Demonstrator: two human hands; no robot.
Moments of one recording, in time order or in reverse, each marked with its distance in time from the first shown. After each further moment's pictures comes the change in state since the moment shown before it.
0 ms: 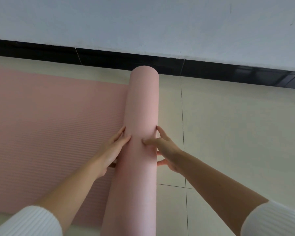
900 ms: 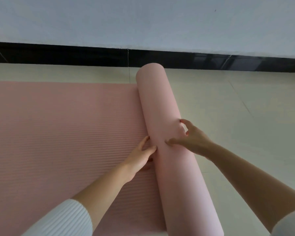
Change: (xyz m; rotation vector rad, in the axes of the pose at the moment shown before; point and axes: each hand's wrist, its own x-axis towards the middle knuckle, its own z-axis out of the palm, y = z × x) left_hand -0.003 0.009 0.230 -0.037 -0.438 -0.048; right_hand -0.089 0.035 -0.211 -0.549 0.500 -0.014
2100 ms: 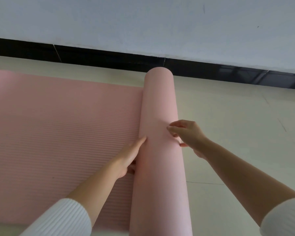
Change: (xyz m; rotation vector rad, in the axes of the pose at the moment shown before) left_hand -0.058 0.003 -0.109 -0.057 0.242 -0.150; right_hand -0.005 -0.096 0.072 0.312 -0.074 -0.170
